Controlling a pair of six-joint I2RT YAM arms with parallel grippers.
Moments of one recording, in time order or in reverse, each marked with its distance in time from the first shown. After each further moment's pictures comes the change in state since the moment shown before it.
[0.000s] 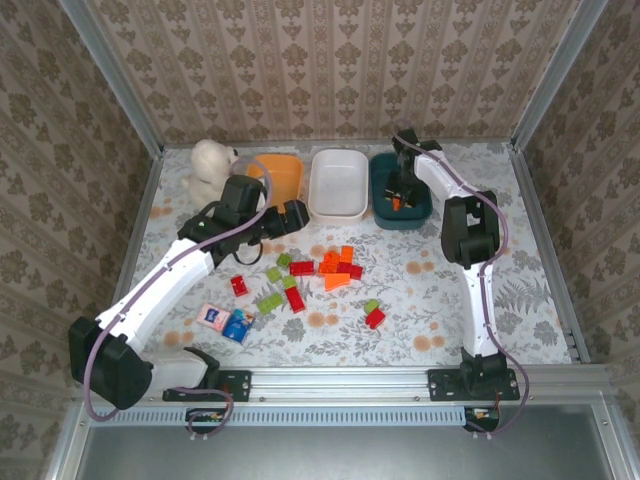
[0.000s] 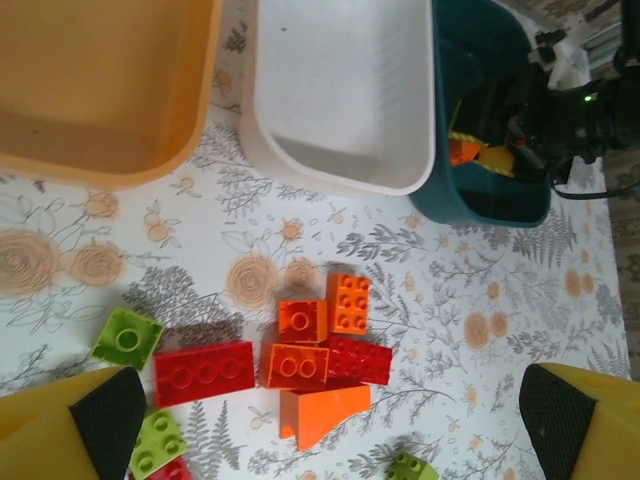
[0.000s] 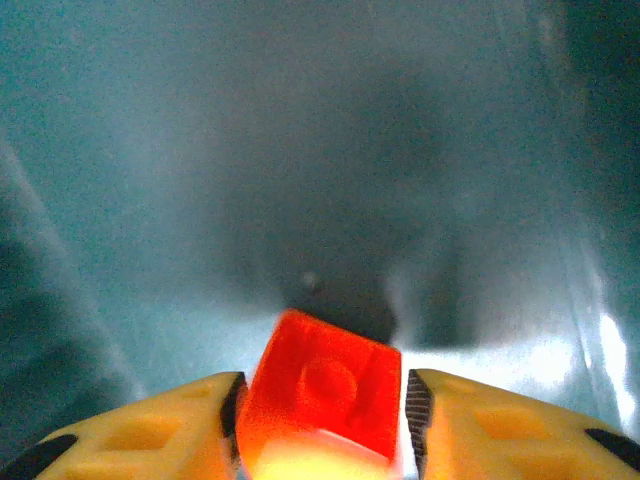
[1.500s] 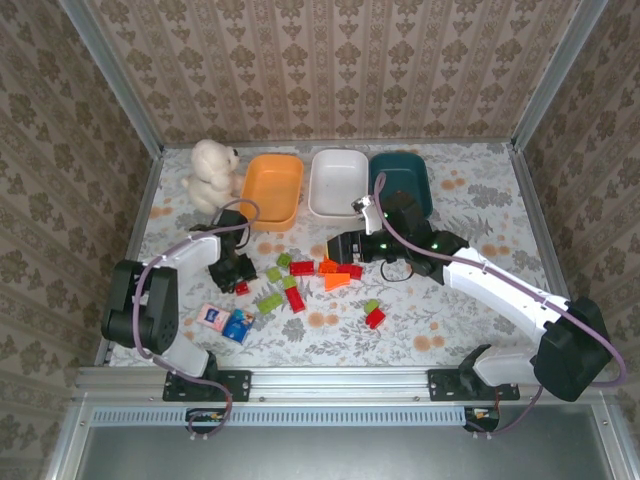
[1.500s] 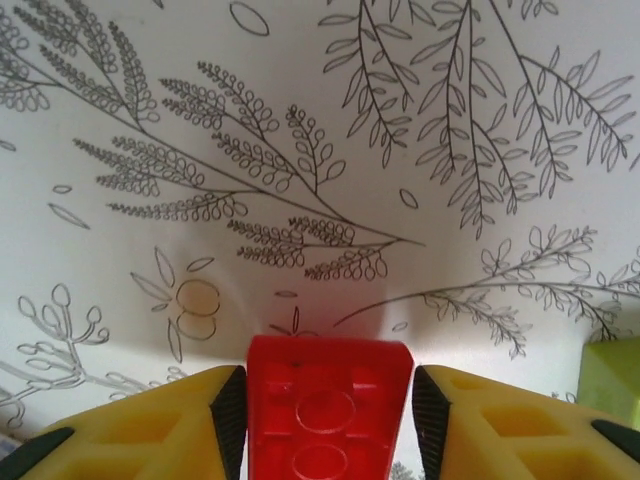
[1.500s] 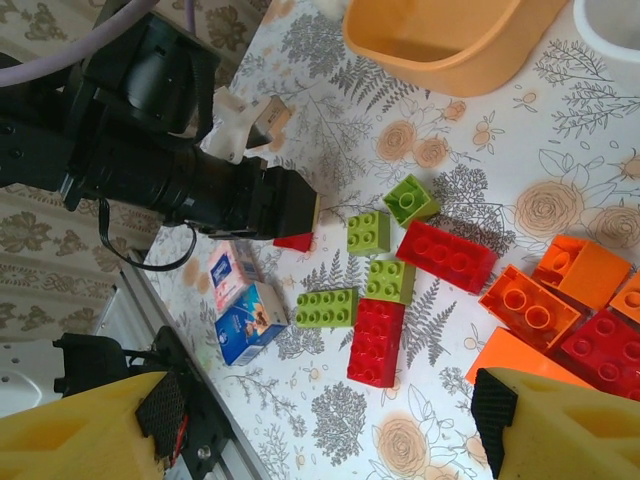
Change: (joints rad) left arm 0.274 0.303 -0.251 -0.163 -0.118 0.055; right arm 0.450 -1.107 -1.138 0.755 -0.422 -0.062
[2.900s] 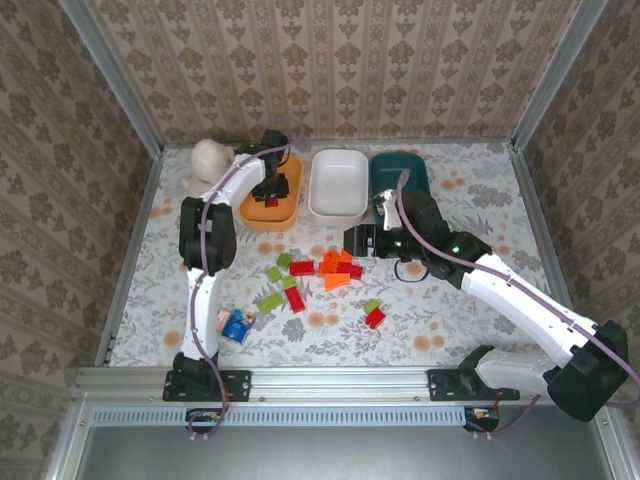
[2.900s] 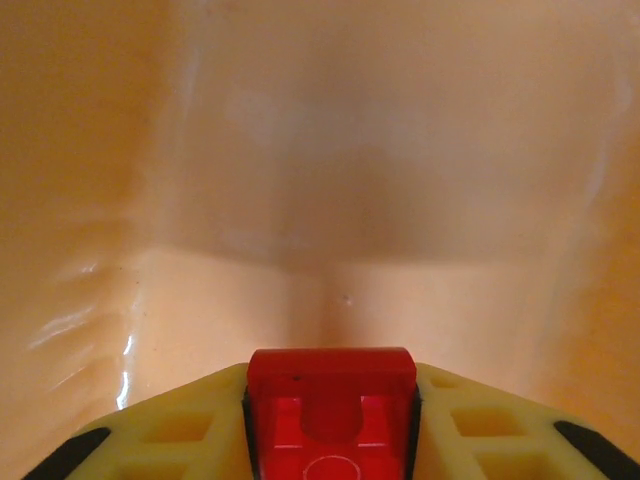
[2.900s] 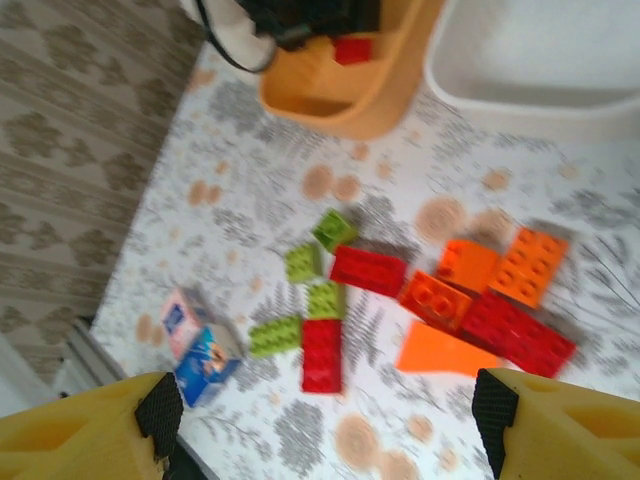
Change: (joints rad) left arm -0.077 0.785 1.206 -0.212 -0.147 0.225; right arm -0.019 -0.121 0.035 -0.205 0.206 0.051
